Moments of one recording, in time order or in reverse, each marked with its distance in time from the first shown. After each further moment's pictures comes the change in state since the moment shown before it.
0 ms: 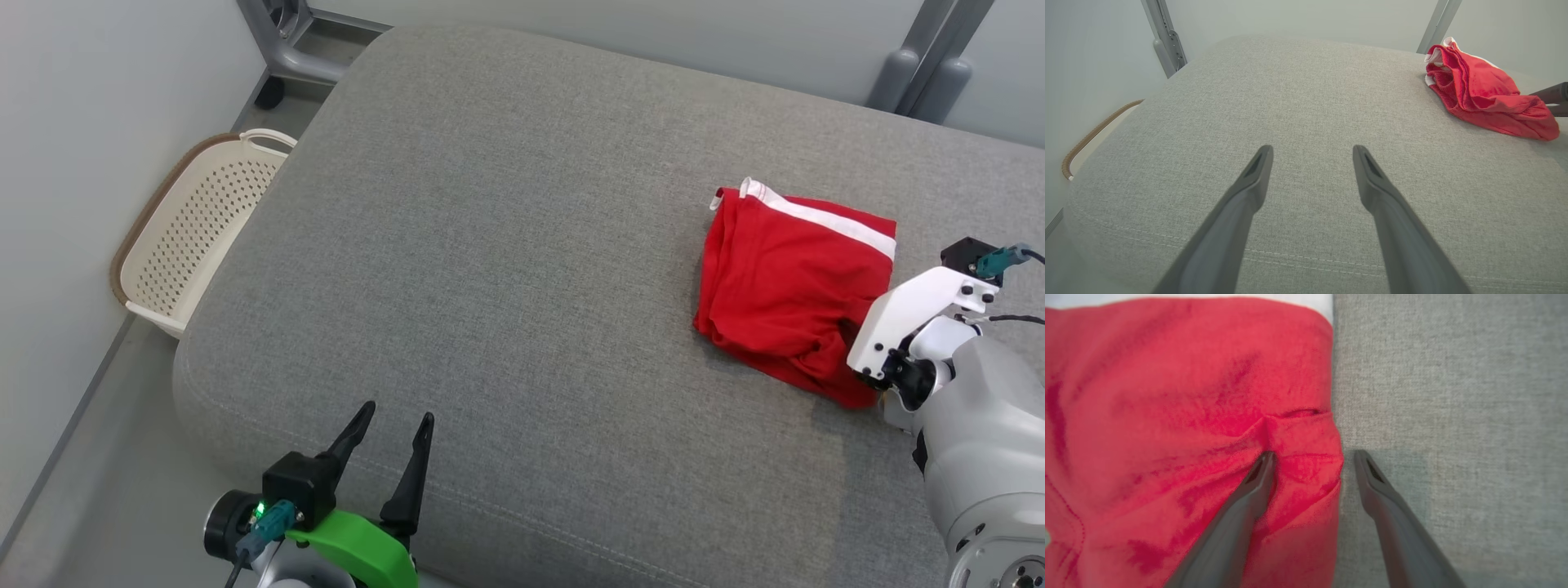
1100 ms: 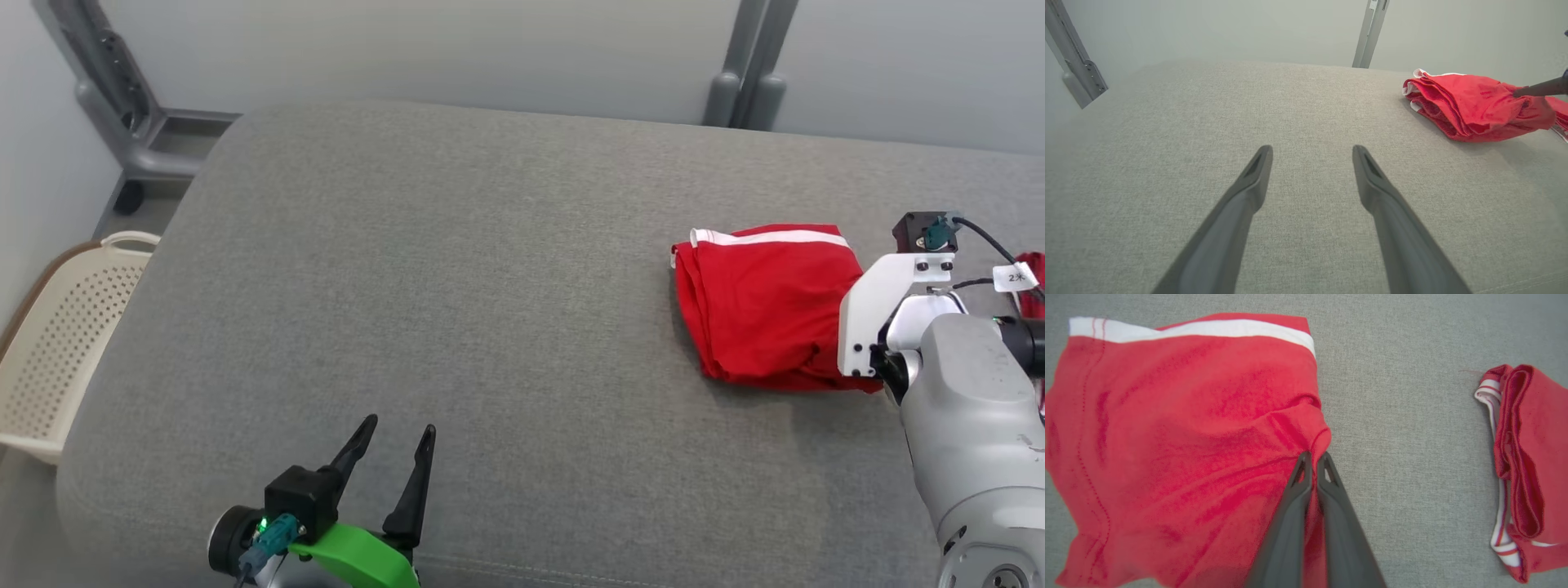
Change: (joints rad) left arm 0.016 -0.002 -0.014 0.011 -0.019 0.007 -0.019; right arm 0.008 0.024 0.119 -0.085 -0.265 0.001 -0.012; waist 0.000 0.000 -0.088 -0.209
